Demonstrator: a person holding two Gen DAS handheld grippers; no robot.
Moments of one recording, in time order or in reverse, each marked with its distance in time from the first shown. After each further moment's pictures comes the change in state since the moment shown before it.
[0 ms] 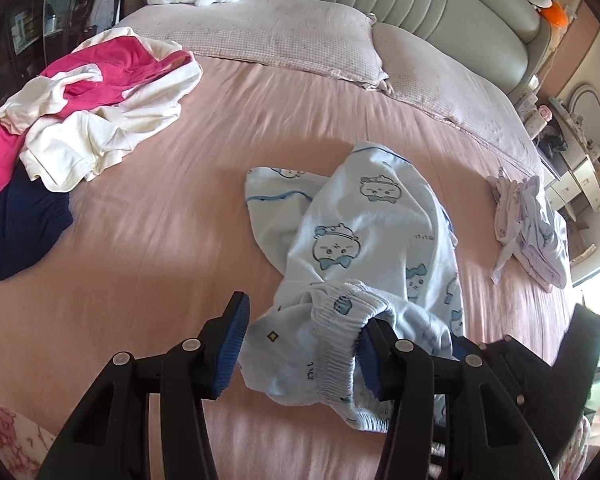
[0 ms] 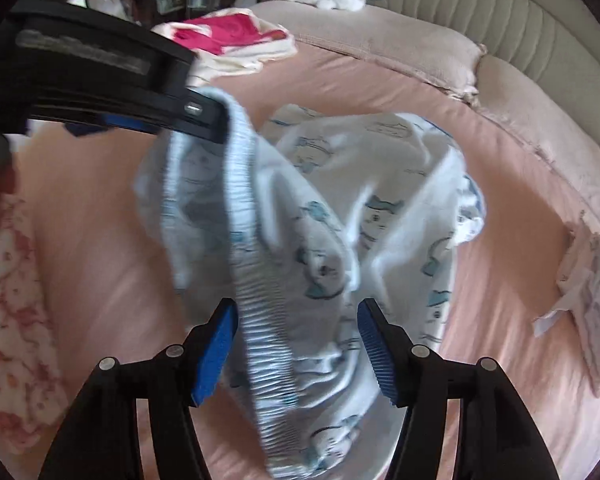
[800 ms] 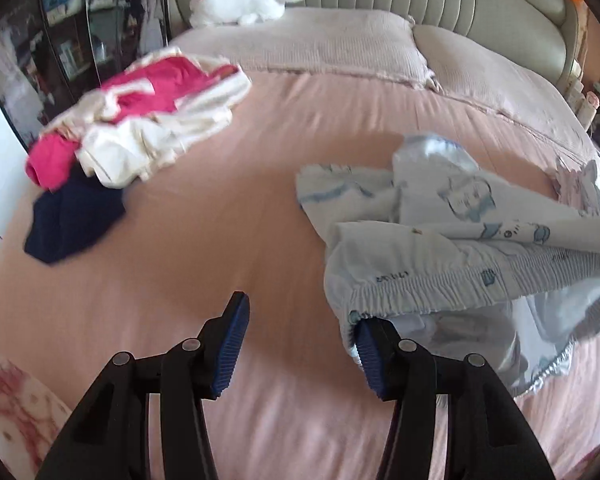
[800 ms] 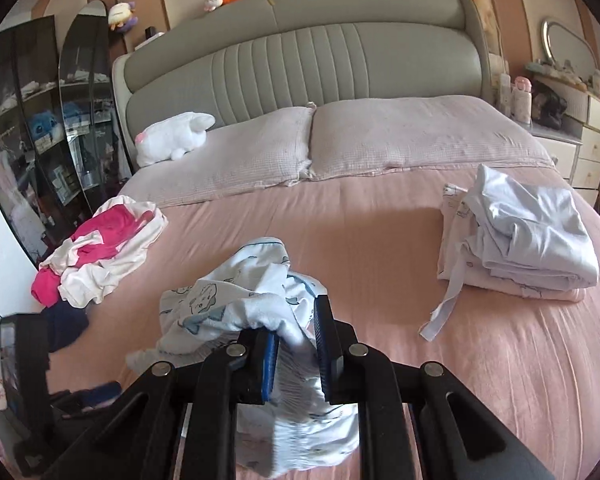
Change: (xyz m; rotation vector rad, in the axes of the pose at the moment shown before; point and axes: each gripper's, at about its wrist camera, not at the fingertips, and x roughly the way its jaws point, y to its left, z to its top) left arm 0.000 -0.018 -0.004 0.029 -0.162 0.345; right arm -0.100 -0.117 -0.012 0.536 -0.401 -0.103
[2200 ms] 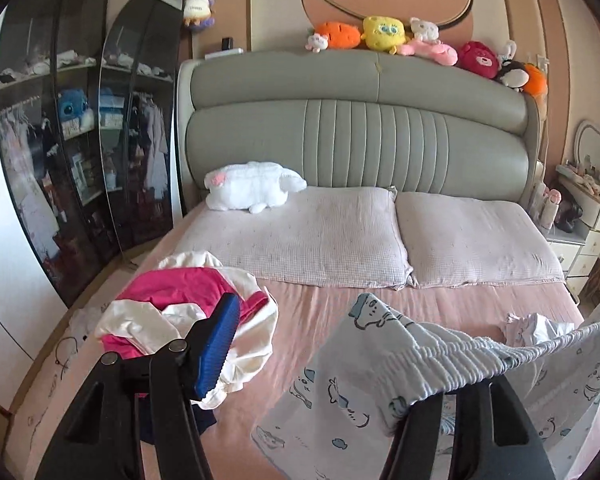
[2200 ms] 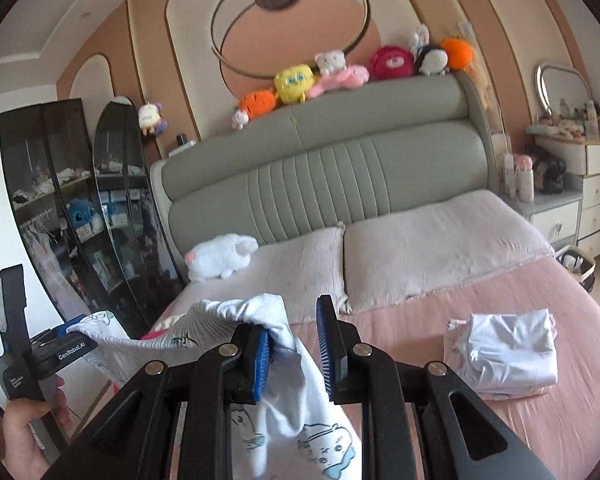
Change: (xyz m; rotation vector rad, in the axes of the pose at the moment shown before) left arm -0.192 0.074 0.158 0.014 -0.397 -0.101; right arm -0.143 0.012 0.158 0.073 -0.221 0.121
